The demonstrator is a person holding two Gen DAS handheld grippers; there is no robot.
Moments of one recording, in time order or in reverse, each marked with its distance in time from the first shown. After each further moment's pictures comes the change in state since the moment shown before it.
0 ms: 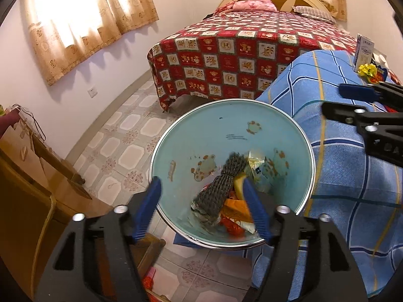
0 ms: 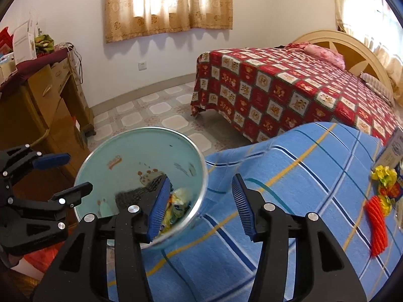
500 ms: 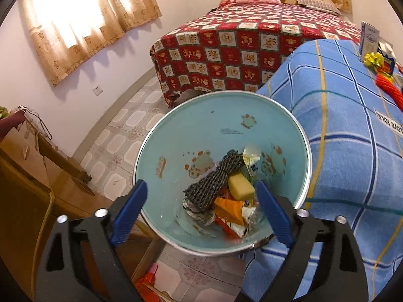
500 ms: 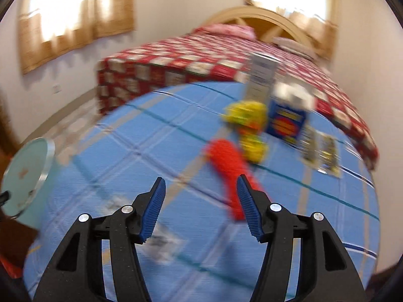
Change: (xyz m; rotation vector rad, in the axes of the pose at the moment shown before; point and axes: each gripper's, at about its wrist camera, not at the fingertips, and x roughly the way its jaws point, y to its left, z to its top) left arm 0.015 -0.030 0.005 0.008 0.027 0.067; right arm -0.058 -0.195 -0.071 0.299 0.053 -0.387
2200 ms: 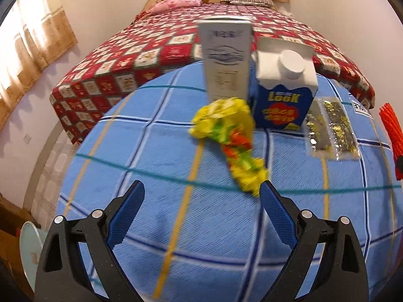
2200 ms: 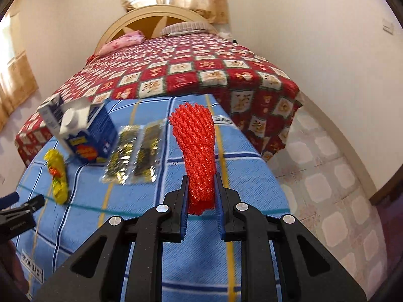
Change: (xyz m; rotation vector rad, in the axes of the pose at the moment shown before) left arm 0.000 -0.373 0.182 0.180 -0.010 -0.309; right arm -0.016 -0.264 -0.036 0.483 -0.029 -0.257
